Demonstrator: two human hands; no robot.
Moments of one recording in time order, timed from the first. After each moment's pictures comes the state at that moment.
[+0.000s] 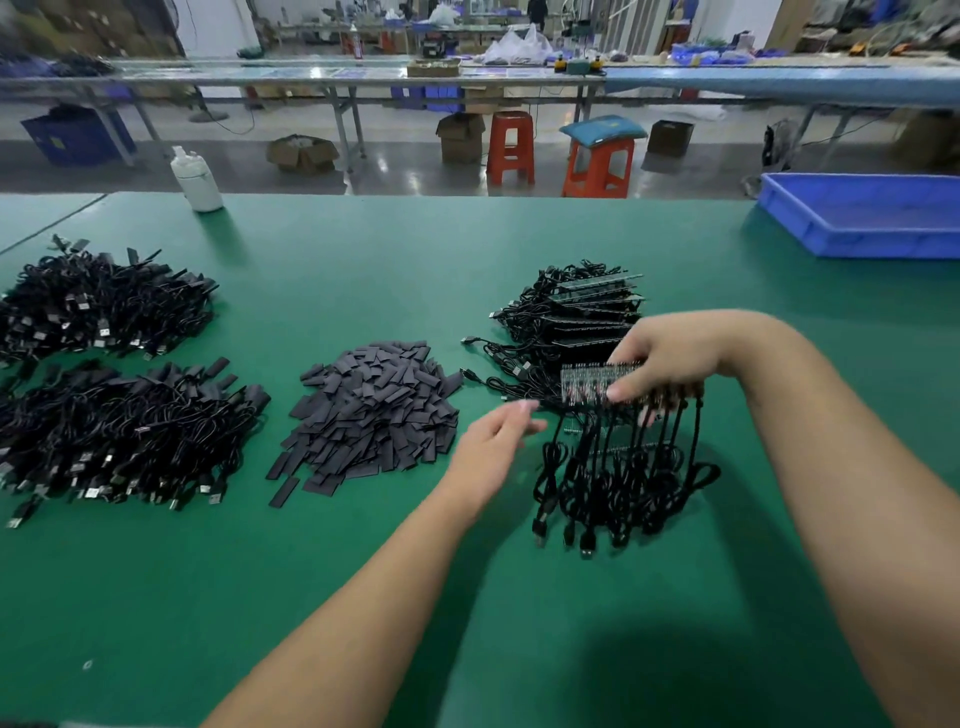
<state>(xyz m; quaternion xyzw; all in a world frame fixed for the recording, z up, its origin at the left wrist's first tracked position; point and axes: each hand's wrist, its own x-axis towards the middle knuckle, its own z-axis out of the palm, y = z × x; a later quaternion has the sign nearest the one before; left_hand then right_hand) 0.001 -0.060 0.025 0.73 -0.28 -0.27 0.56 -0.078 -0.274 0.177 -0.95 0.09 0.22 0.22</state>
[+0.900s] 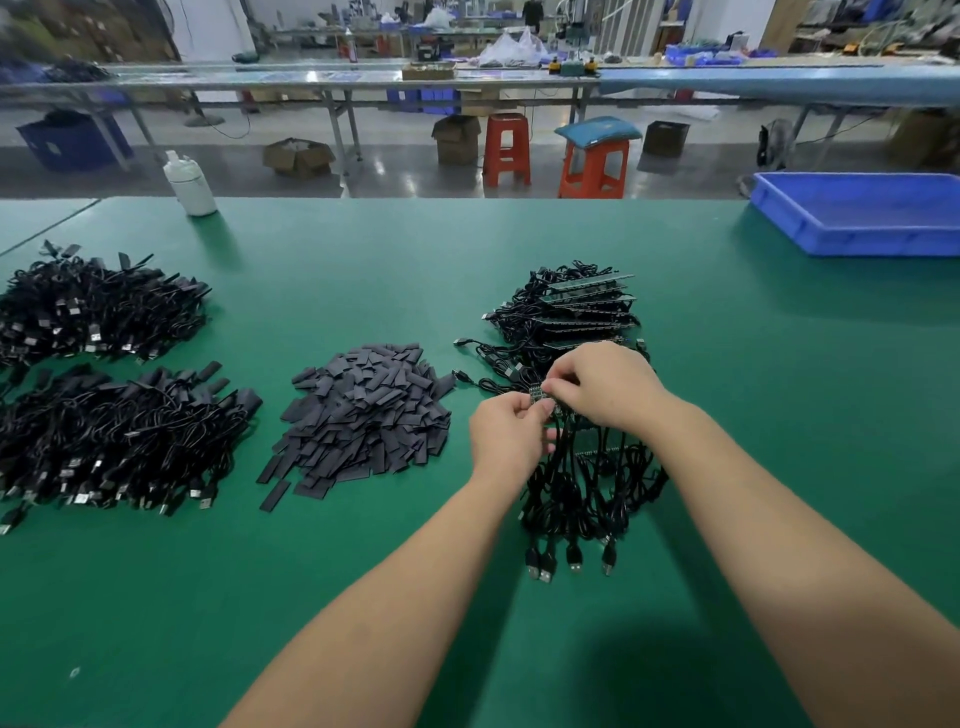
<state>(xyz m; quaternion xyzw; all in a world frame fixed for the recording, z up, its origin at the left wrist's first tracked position) -0.013 -0.113 0.040 0.73 -0.11 -0.20 0.65 -0.055 -0.239 0.101 -0.98 0.15 -0.08 0.09</state>
